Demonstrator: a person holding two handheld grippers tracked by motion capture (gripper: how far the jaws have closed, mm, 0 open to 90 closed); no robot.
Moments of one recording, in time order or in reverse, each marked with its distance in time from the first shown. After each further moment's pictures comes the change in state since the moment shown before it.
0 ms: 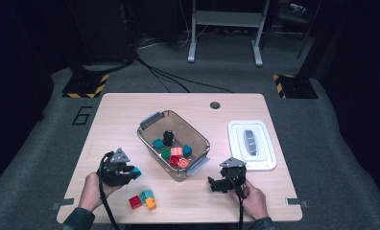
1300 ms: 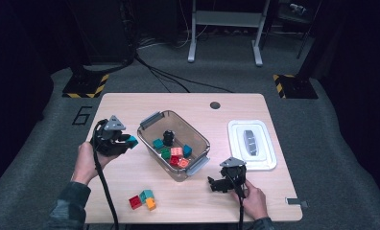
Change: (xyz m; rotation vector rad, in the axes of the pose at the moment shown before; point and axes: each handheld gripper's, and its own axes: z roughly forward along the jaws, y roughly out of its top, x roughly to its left) left arm 0.028 0.078 -0.052 -0.079 0.113 0.037; right arm 0.000 0.001 0.000 0.003 0.007 0.012
